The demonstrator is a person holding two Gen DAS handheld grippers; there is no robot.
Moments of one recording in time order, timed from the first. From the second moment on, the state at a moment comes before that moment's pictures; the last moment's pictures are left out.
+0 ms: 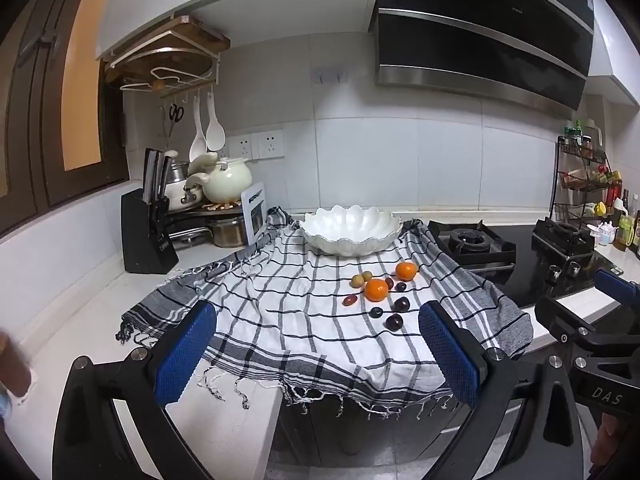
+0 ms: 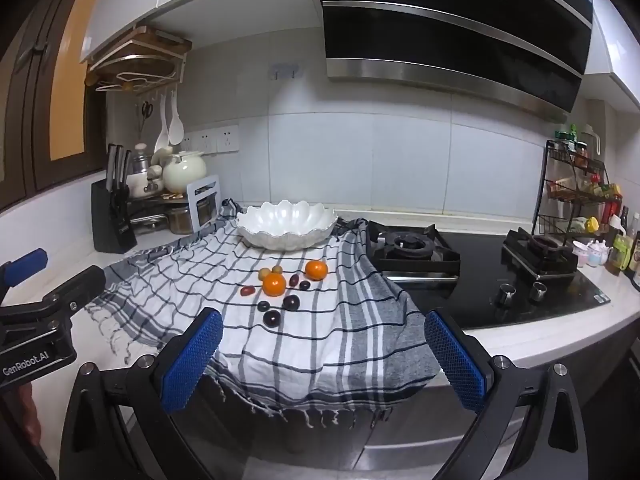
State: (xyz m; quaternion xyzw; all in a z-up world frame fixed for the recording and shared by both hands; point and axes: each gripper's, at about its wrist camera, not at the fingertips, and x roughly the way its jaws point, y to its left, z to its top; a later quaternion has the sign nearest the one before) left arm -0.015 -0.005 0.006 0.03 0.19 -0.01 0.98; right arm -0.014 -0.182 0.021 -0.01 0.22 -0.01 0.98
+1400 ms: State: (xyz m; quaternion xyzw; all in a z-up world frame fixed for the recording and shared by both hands) left arm -0.023 -0.017 0.013 0.03 0.18 -0.01 0.98; right arm -0.023 -0.186 0.027 -0.02 0.20 -0.02 0.98
